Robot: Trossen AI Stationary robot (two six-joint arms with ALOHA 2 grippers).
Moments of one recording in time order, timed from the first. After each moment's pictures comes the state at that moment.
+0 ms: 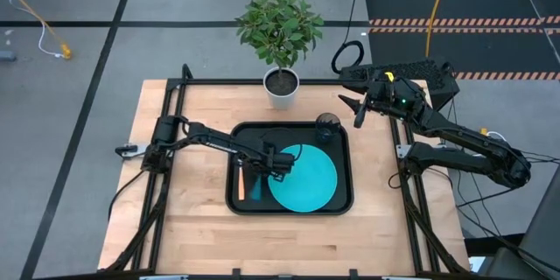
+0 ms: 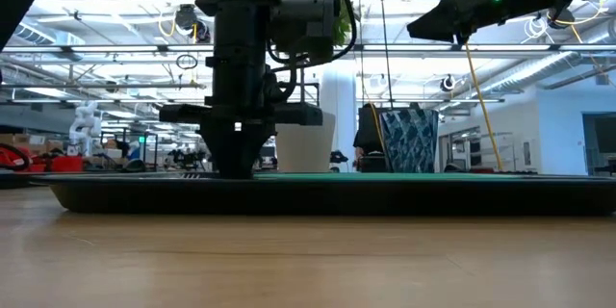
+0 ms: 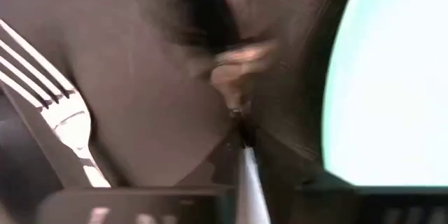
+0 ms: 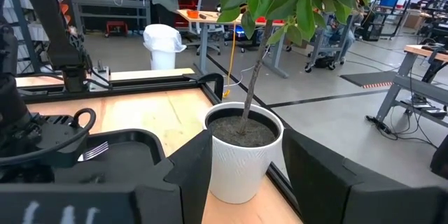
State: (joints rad) left arm -0.07 2.07 1.43 -0.93 -0.08 -1.28; right arm -0.62 0.76 0.52 0.14 -0.19 -0.12
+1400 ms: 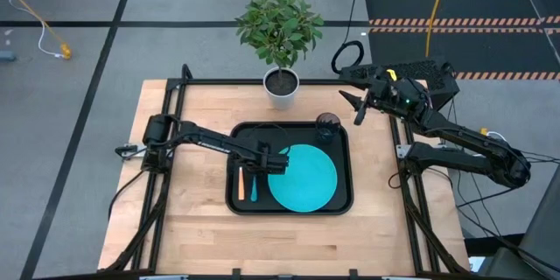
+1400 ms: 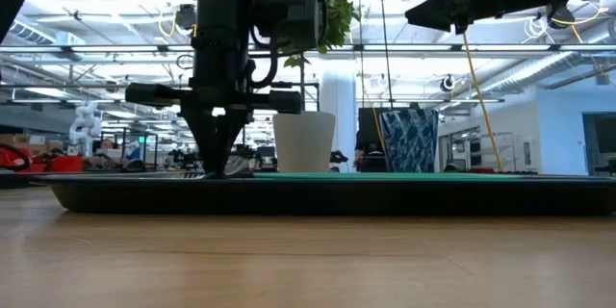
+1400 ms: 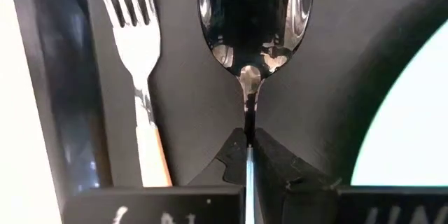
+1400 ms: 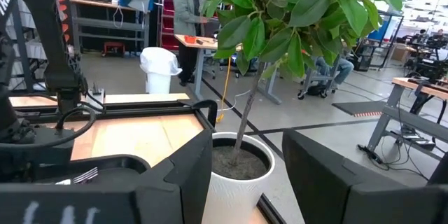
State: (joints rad) left arm -0.08 1.98 1.39 -1.00 -0.08 -1.66; right arm -0.62 0.76 0.52 0.24 -0.19 -0.14
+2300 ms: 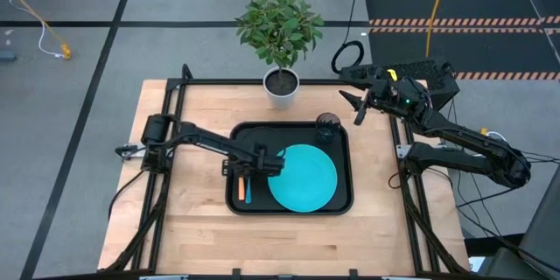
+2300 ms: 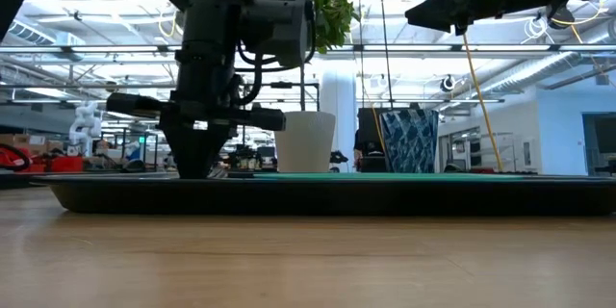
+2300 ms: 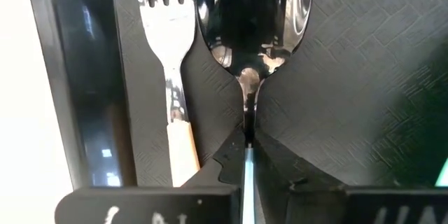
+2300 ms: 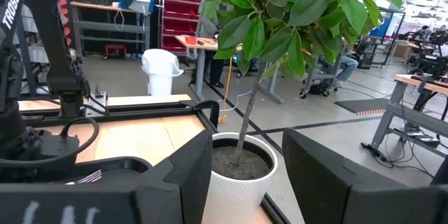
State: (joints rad) left arm -0.08 1.98 1.30 -0.95 -0.05 -1.66; right arm -0.62 0.76 0.52 0.24 -0.19 -0.12
